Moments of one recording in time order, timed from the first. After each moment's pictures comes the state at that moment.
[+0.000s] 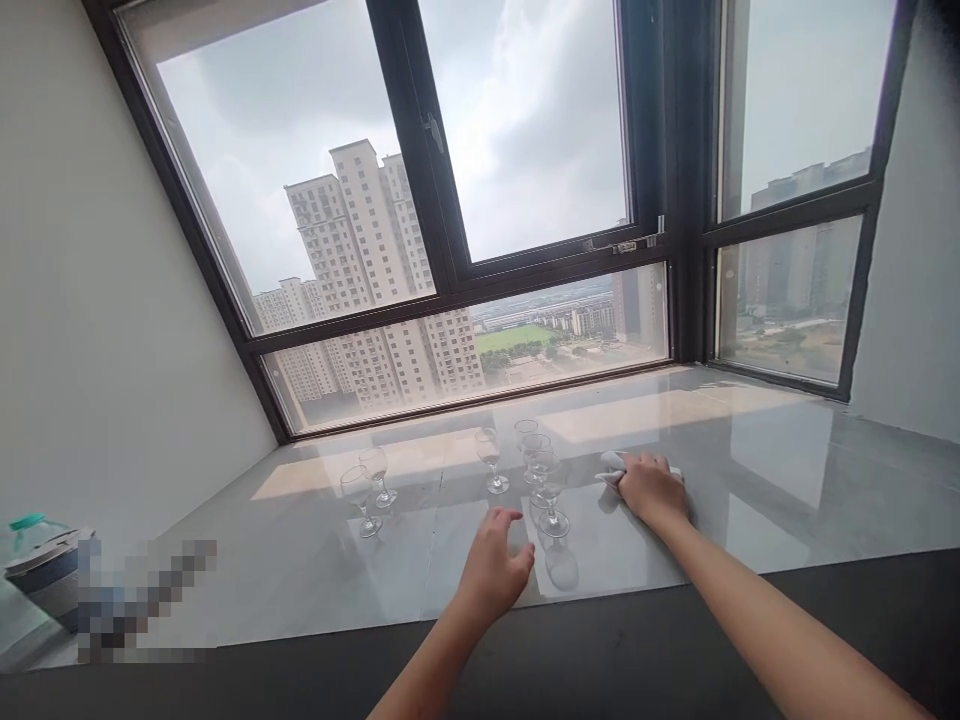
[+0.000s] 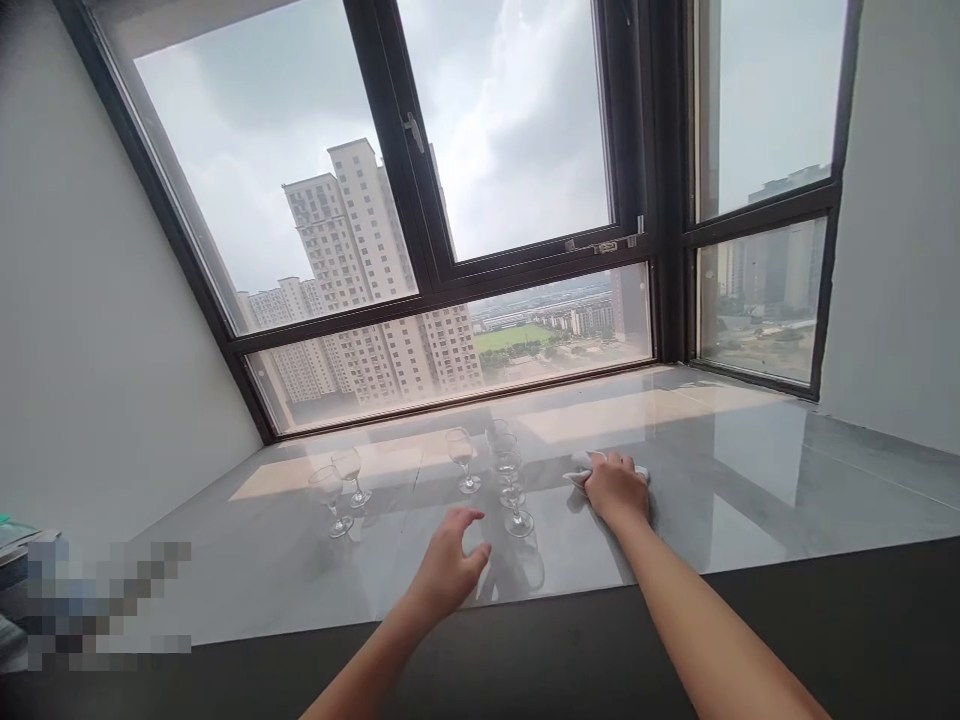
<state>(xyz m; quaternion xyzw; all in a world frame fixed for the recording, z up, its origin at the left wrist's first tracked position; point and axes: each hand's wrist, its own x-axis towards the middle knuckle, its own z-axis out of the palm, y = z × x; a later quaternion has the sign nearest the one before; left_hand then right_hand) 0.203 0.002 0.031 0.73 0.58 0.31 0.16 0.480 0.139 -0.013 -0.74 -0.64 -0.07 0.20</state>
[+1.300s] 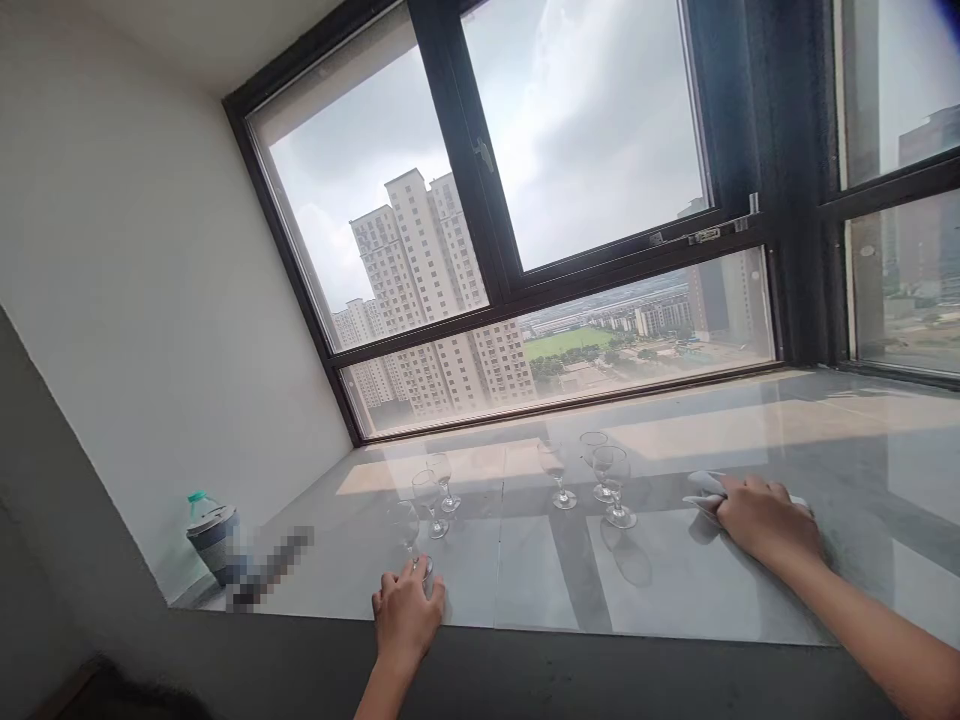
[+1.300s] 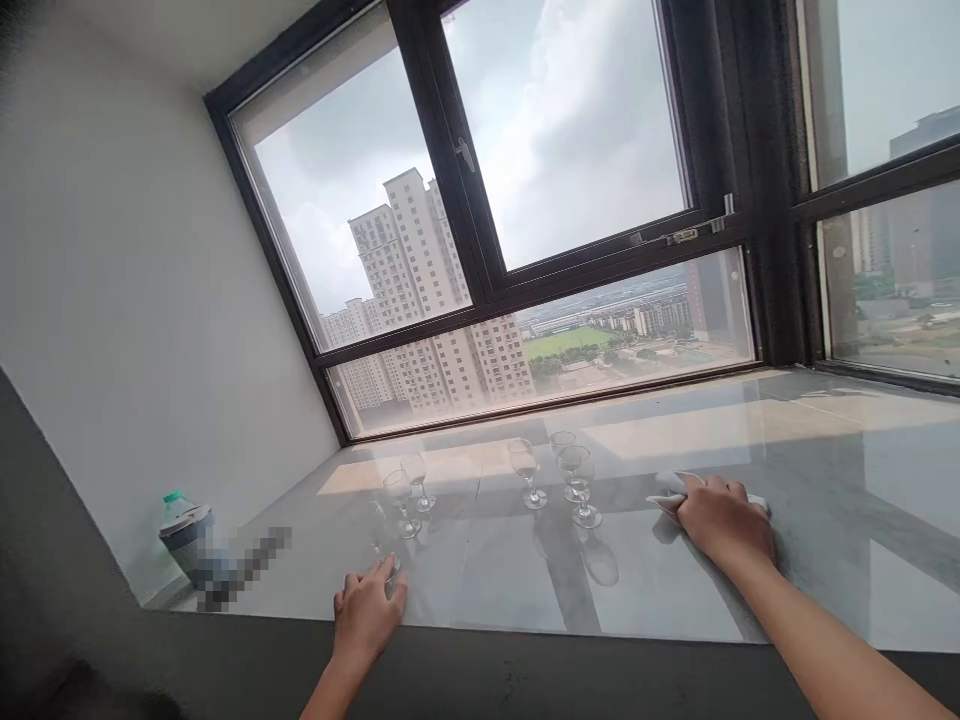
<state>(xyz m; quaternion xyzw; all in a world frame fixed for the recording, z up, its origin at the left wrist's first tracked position) 0.008 -0.061 0.007 0.50 0.85 0.12 -0.10 0.488 0.148 -0.023 -0.72 -0.65 -0.03 0.24</state>
